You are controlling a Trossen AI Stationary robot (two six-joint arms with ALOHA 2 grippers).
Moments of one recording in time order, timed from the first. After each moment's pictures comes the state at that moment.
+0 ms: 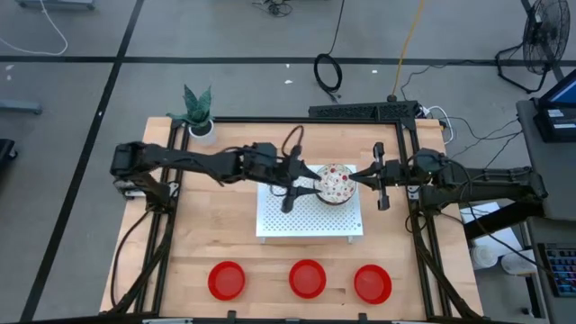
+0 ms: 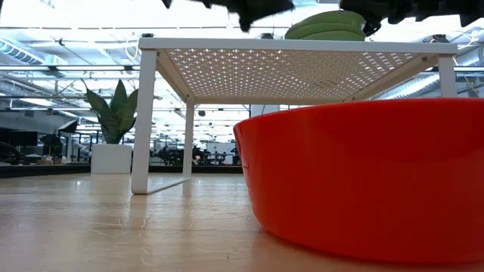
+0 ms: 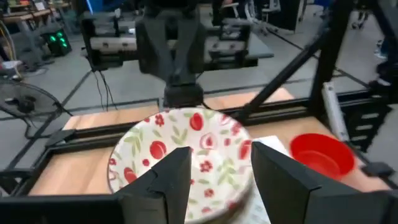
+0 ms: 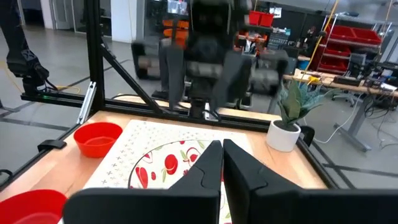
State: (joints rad) left arm 0.03 1.64 1.25 0.18 0.18 0.12; right arm -0.07 0.62 0.52 0.08 -0.11 -0.12
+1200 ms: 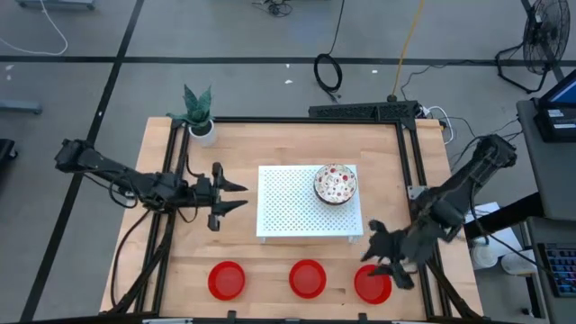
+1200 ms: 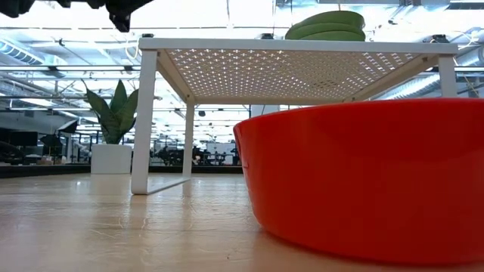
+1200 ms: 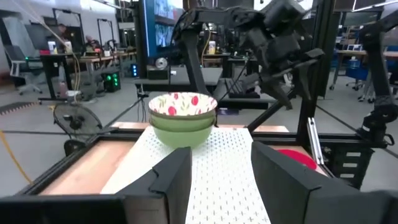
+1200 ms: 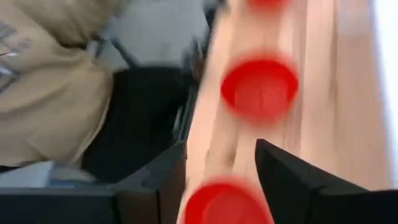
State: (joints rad) left arm -0.32 0.84 0.45 0.46 -0.34 0.00; right arm 0.77 1.16 1.05 -0.62 0.11 0.69
